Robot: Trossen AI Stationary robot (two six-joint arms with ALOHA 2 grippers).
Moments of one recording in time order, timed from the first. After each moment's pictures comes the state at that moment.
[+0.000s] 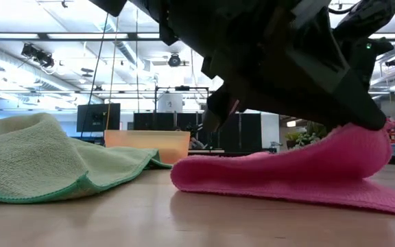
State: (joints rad) left arm -0.47 2.23 1.53 0.06 -0.24 -0.69; right arm -0.04 1.33 0.58 -0.55 0.13 0.62
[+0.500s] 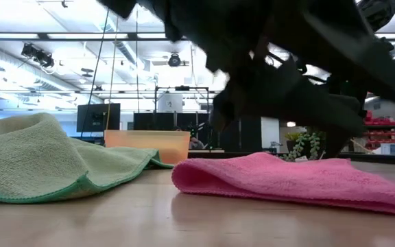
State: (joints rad) left arm -0.44 2.21 1.53 0.04 -0.13 -0.64; right arm -0.04 1.33 0.58 -0.55 0.13 0.62
